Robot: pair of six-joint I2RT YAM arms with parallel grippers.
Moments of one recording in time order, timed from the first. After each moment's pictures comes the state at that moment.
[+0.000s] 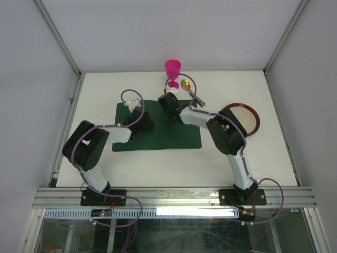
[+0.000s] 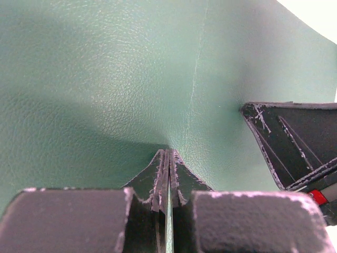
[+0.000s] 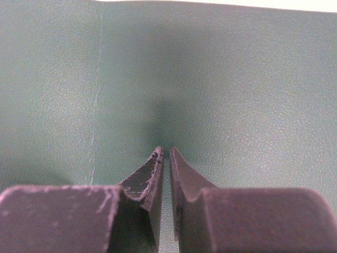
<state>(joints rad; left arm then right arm) -0.51 1.73 0.75 0.30 -0.19 -0.82 0.76 2.17 1.52 -0.21 0.34 0.50</state>
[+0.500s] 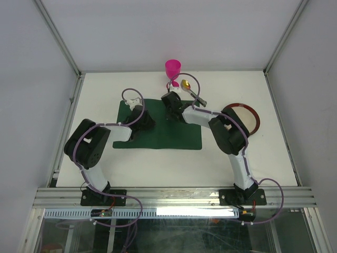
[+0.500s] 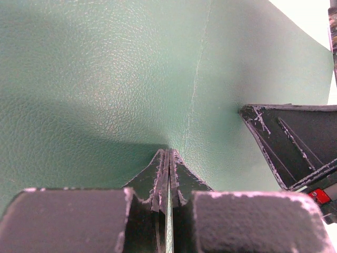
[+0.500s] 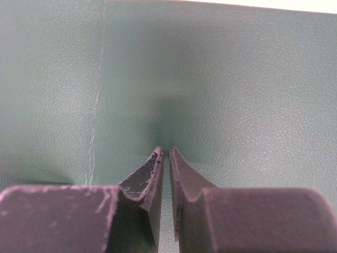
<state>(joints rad) -0.50 1.76 0.78 0.33 -0.14 -0.82 0.72 2.14 1.49 -0.21 0.33 0.53</state>
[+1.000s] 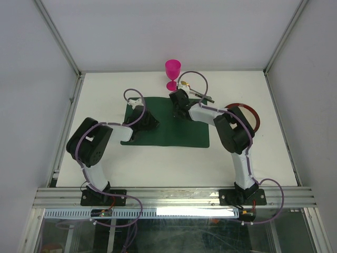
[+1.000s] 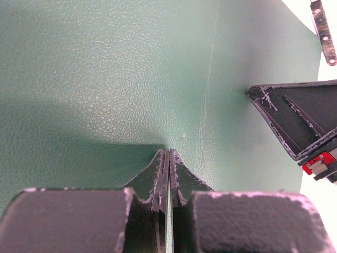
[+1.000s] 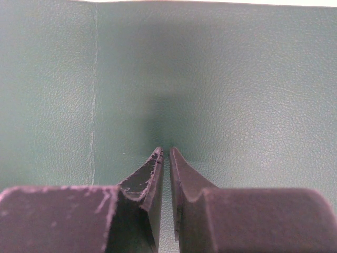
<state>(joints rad) -0.50 1.79 0.78 0.39 -0.05 -0.84 0.65 2.11 1.44 -0.20 0.33 0.52</state>
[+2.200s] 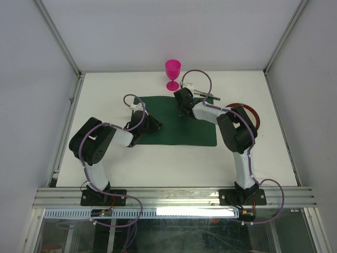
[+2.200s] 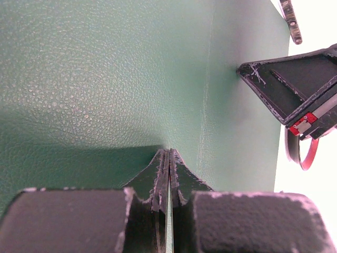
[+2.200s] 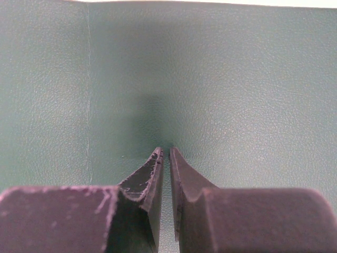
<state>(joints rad) -0.52 1.83 0.69 0.62 0.06 -0.95 0.60 2.09 1.42 -0.24 0.38 0.45</state>
